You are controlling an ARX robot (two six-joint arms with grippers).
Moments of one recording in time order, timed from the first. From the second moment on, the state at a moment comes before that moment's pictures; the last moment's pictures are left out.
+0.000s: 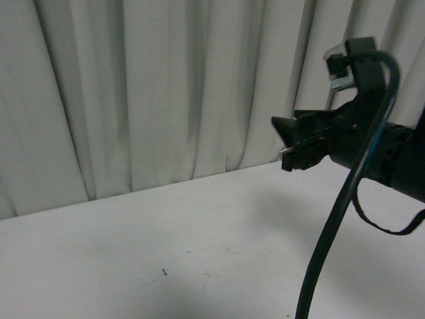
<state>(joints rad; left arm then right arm) 0.00 0.01 0.01 0.00 0.00 0.00 -0.18 1.69 0.42 1.30 -0.24 -0.05</state>
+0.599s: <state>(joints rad) 0.00 0.01 0.01 0.00 0.00 0.00 -0.07 1.13 0.10 1.01 -0.07 -0.02</state>
